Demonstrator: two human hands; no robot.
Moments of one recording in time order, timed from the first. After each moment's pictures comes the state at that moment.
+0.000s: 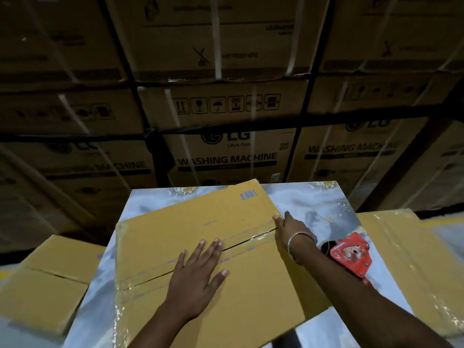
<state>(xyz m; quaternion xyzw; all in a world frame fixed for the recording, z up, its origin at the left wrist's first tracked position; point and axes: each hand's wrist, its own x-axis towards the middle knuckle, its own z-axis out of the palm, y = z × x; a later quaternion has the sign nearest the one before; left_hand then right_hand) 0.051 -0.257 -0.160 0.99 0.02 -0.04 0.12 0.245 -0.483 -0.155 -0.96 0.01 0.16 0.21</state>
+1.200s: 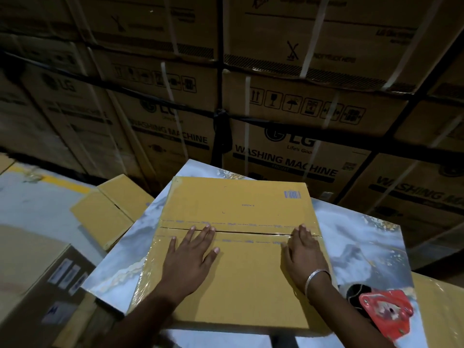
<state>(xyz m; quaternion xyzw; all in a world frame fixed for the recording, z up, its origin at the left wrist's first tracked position) 0.009 -0.253 -0.166 0.95 0.28 0.00 0.14 0.216 -0.471 -0.157 -0.95 -0.30 0.10 0.06</state>
